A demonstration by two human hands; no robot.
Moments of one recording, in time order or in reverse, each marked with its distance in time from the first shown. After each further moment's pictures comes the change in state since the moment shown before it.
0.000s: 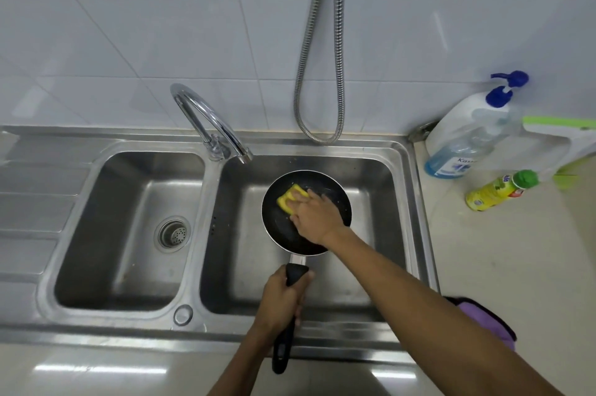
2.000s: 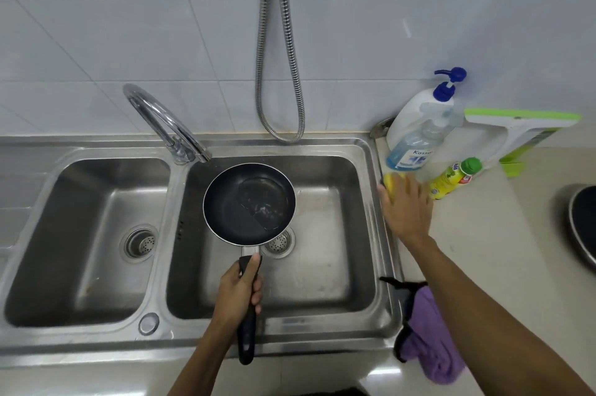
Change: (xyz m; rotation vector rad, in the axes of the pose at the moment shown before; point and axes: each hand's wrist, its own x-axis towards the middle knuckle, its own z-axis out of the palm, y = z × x) left_hand 0.003 -0.001 -0.007 -0.227 0.093 0.030; right_hand -0.115 0.203 0.018 -0.016 0.599 0.695
